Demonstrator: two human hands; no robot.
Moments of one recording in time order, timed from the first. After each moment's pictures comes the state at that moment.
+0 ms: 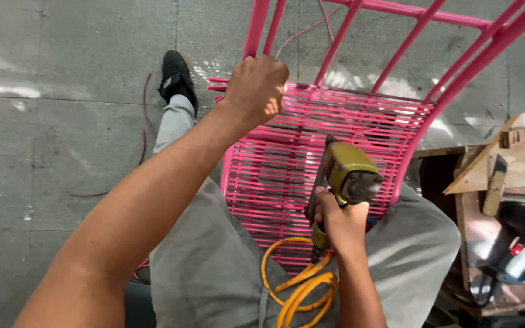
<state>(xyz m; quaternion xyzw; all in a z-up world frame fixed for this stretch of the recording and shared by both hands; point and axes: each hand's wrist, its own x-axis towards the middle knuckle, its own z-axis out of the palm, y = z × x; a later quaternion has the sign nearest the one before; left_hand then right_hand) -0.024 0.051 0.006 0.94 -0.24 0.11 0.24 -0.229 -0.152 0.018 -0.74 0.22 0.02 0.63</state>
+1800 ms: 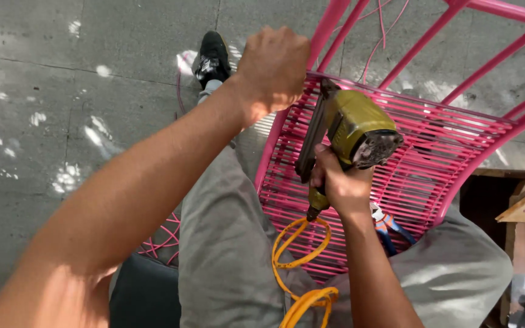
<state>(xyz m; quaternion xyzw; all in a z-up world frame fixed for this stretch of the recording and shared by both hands) -0.014 0.116 0.030 0.96 -0.20 0.05 0.17 -0.154 -0.076 -0.008 -0.69 0.07 0.05 0.71</state>
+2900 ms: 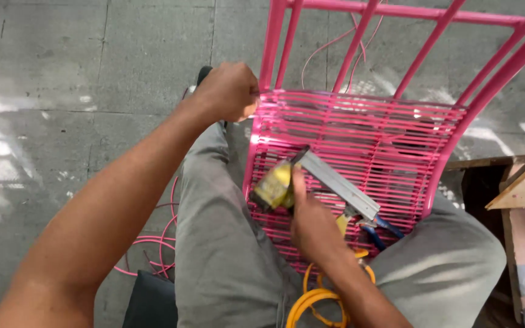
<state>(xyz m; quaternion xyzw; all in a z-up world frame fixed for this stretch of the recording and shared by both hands) -0.021 0.122 0.032 0.96 -0.19 -0.04 0.21 -0.227 -0.113 0.005 -0.94 -0.05 0.20 0.28</state>
